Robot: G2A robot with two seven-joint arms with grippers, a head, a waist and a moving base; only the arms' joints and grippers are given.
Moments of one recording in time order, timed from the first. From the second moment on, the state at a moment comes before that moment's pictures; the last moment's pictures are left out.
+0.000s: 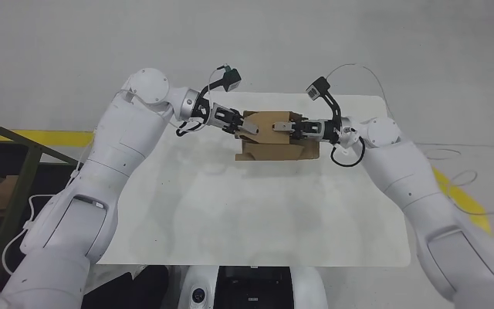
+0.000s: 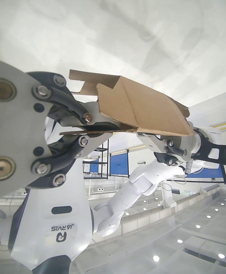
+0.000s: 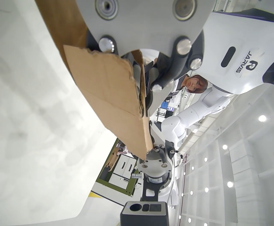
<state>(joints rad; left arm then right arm) 0.49 -1.17 -0.89 -1.01 -0.41 -0.24 -1.49 -0.57 -1.19 0.74 -0.89 0.72 -0.60 1.22</state>
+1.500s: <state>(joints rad) 0.46 -1.19 -0.85 -1.13 -0.41 -0.25 -1.46 -0.56 -1.24 0.73 -0.83 0.66 -0.60 1.22</state>
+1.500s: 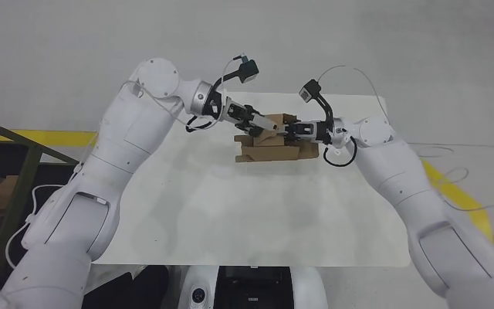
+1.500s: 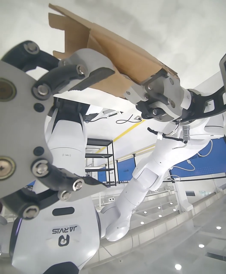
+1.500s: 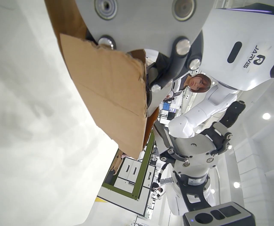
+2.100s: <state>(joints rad) 0.49 -1.17 -0.91 -1.15 -0.41 -0.25 -1.45 -0.58 -1.23 0.77 -0.83 0.68 -0.60 1.23</state>
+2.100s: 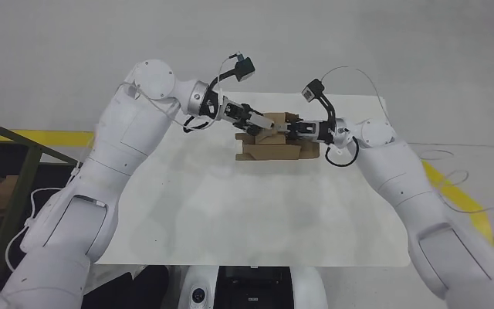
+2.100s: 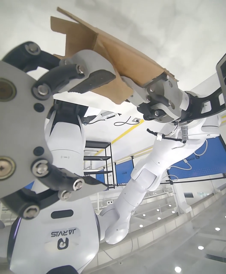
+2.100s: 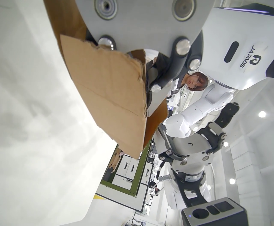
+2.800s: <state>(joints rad) 0.56 -1.12 -1.00 -1.18 -0.35 -0.19 -1.40 -0.62 -1.22 0.80 -0.91 0.69 -0.58 1.24</state>
